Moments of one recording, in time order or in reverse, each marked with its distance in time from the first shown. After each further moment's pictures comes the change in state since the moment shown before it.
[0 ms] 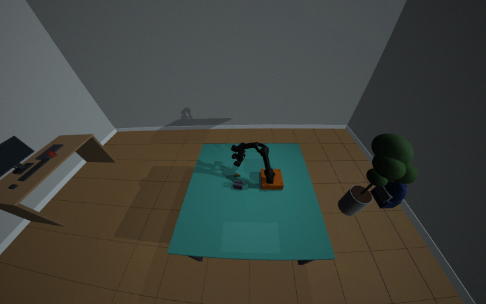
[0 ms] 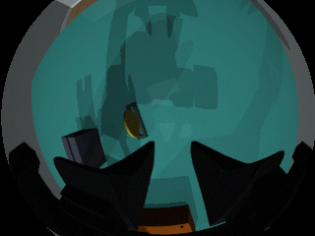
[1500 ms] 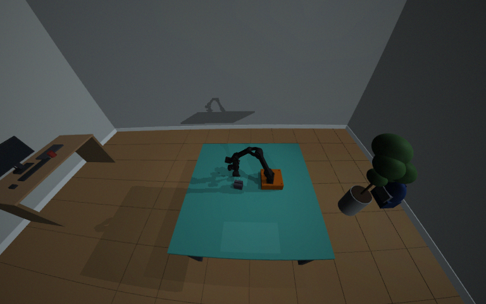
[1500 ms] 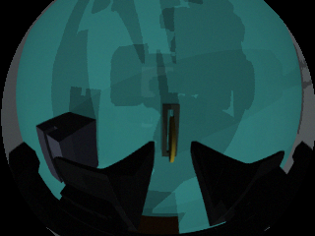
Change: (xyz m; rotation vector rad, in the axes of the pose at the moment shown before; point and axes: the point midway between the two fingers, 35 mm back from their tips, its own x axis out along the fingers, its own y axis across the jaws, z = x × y) arm 0.070 0.069 -0.001 -0.352 0.124 -0.101
